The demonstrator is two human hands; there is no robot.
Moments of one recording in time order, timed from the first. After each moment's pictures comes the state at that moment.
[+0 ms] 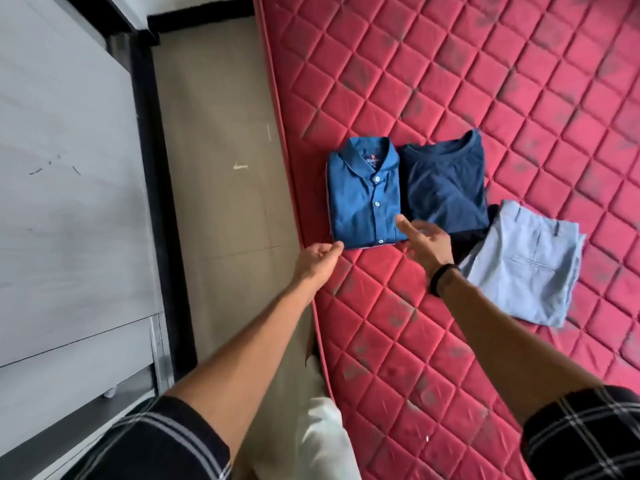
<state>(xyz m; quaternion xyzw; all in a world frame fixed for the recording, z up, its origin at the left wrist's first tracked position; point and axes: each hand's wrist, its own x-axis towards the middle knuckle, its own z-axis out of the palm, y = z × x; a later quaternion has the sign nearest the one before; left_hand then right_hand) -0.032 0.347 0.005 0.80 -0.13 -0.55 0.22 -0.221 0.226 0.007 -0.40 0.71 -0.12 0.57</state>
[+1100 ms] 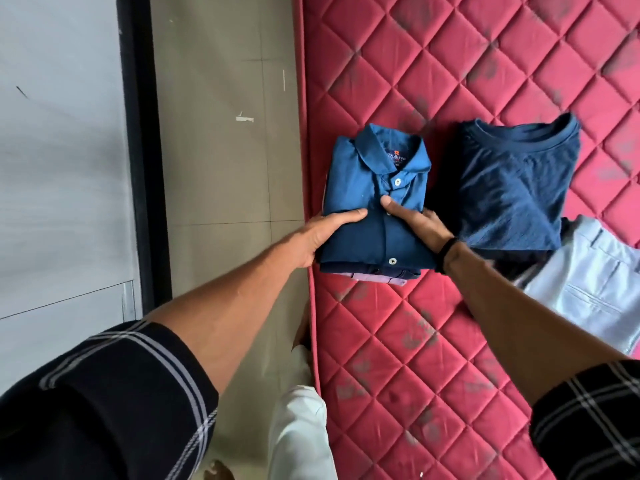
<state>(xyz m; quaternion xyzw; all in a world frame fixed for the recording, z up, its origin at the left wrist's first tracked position) 0.024 0.294 -0.113 0.63 0.02 -0.73 0.27 -0.158 0.174 -0.126 -0.42 0.62 0.05 0.66</state>
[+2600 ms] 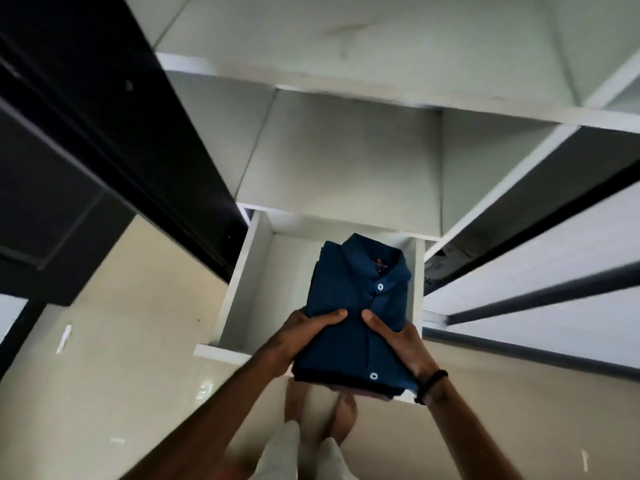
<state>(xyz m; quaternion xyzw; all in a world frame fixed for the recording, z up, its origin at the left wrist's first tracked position) -0.070 1.094 0.140 0.48 0.47 -0.11 0.73 0.068 0.931 0.121 -0.68 -0.02 0.48 0.55</state>
